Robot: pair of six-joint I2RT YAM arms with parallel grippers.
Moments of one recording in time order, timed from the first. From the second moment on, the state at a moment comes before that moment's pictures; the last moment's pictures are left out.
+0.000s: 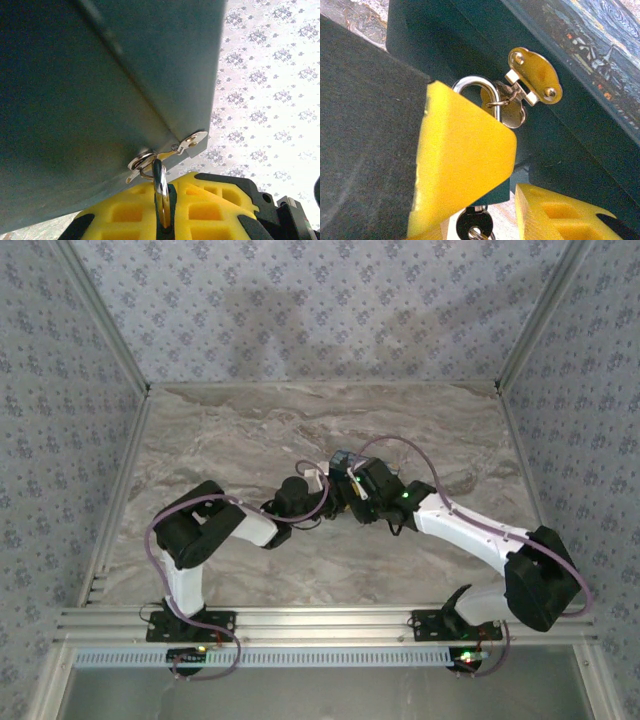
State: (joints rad) left arm -0.84 1.90 0.72 1.06 0.35 -1.43; right arm 0.73 1.36 0.90 -0.54 0.15 0.14
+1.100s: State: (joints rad) left arm -0.80 1.77 0.44 1.02 0.24 -1.41; right arm 0.74 1.52 0.76 -0.35 -0.01 0.15
